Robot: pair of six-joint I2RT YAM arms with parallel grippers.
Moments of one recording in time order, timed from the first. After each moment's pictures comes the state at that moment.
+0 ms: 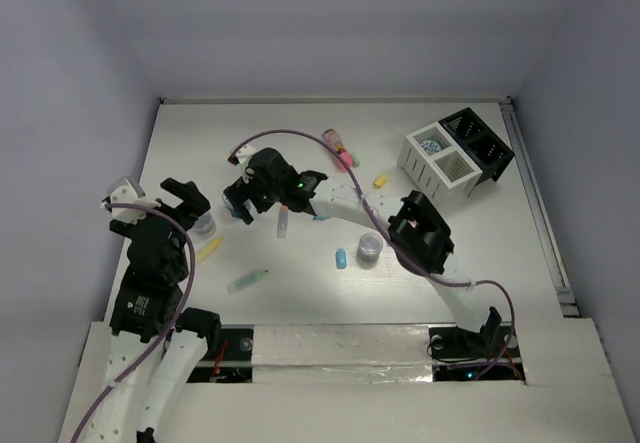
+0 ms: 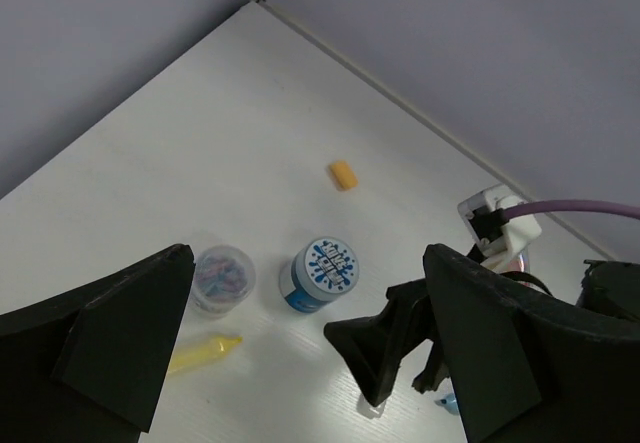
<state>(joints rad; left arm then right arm) -0.24 0.44 0.76 -0.47 -0.55 -0.52 0.97 2.26 1.92 -0.24 -0.06 0.12</state>
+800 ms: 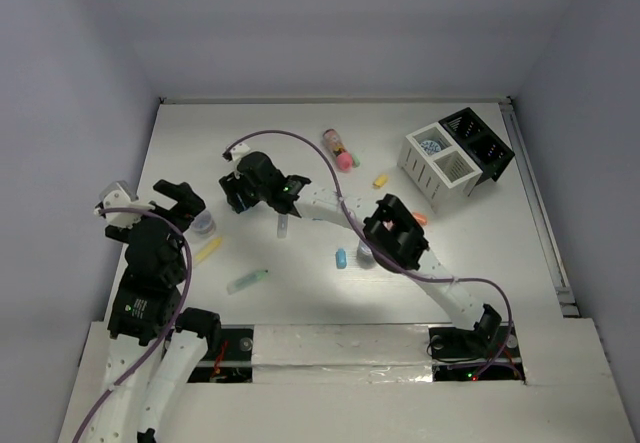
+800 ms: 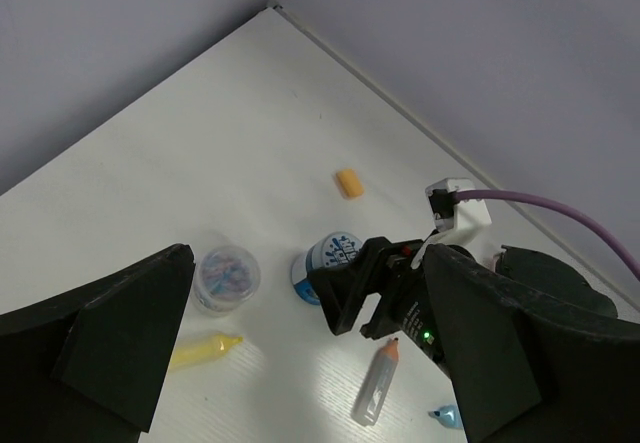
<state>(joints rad) -0.23 0.43 0.77 -0.52 -0.64 -0.59 0.98 2.54 2.22 -0.19 0.05 0.16</state>
